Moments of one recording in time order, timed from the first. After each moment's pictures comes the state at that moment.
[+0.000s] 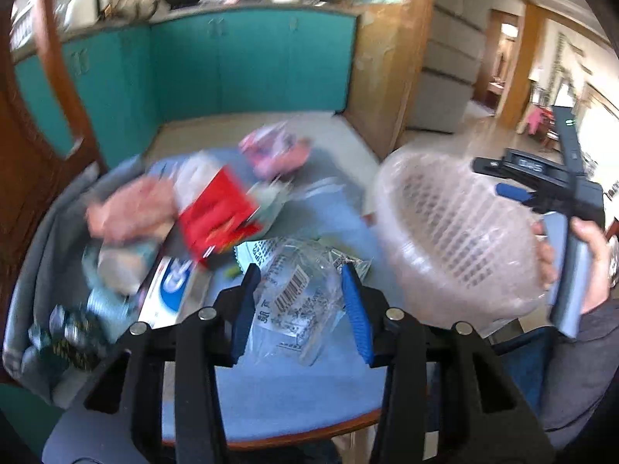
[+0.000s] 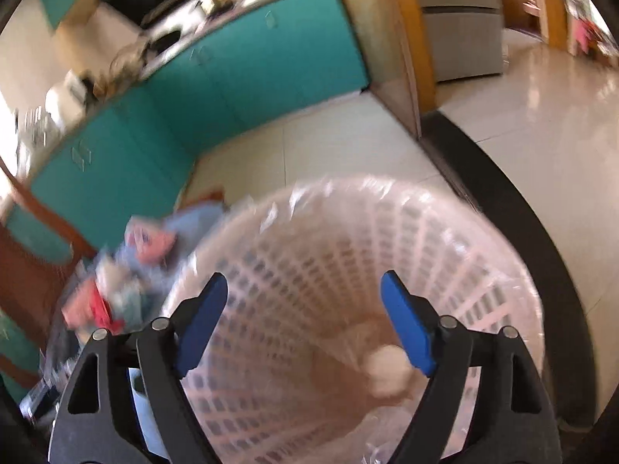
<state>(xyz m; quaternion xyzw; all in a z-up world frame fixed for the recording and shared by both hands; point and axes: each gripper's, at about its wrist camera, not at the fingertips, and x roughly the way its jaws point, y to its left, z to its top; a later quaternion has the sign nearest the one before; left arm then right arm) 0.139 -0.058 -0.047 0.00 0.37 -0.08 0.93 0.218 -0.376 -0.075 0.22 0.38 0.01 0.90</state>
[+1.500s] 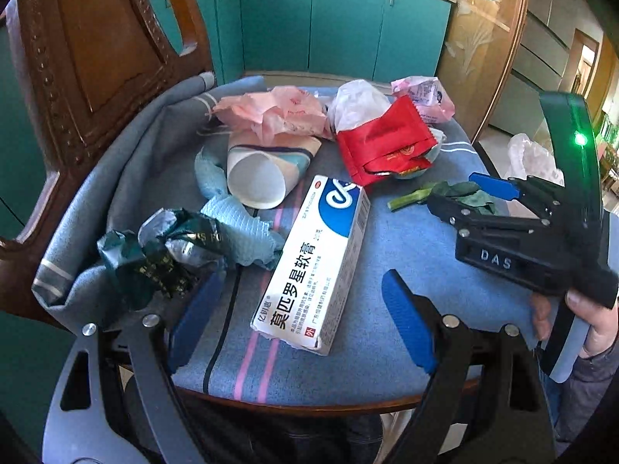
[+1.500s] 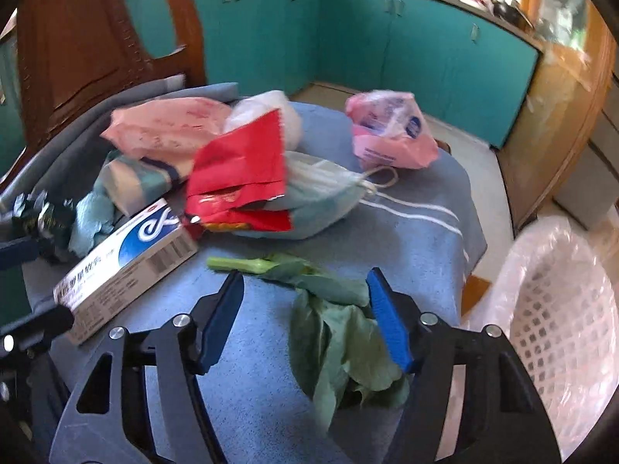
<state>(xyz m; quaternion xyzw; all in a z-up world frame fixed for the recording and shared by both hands) 0.121 0.059 -0.102 -0.05 0.44 0.07 0.89 0.213 -0.098 -0.131 -0.14 0.42 0.22 0.87</state>
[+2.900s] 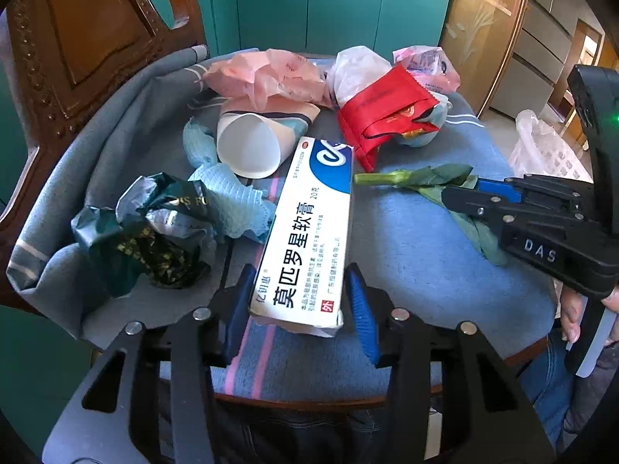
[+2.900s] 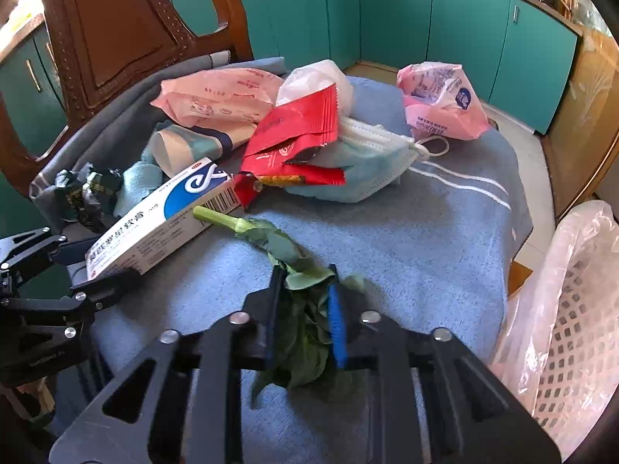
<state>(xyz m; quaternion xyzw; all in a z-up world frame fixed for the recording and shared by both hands) 0.121 0.056 -0.125 -0.05 0.47 0.06 0.88 0.209 -0.103 -0.138 -0.09 0.46 0.31 0.83</state>
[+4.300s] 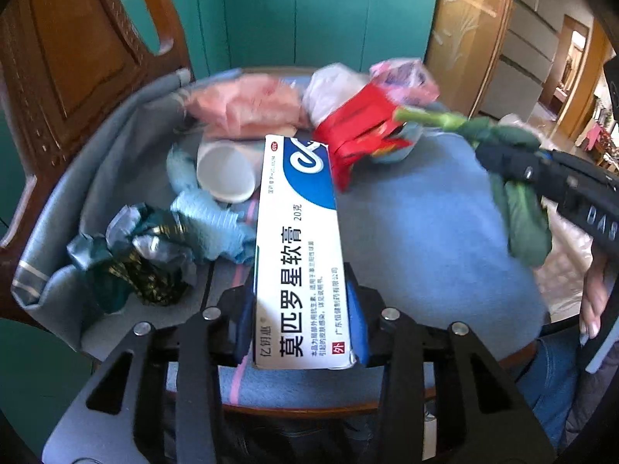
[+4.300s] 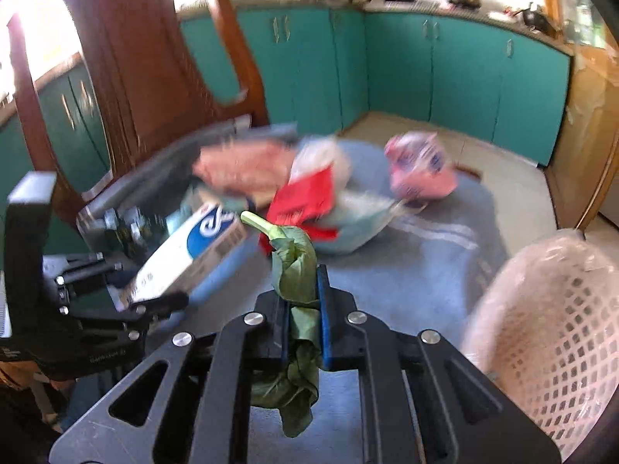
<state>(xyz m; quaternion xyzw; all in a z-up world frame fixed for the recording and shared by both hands) 0.133 0.032 -0.108 -0.03 0.45 0.04 0.89 0.184 -0.158 -0.082 -0.03 0.35 0.33 0.88</state>
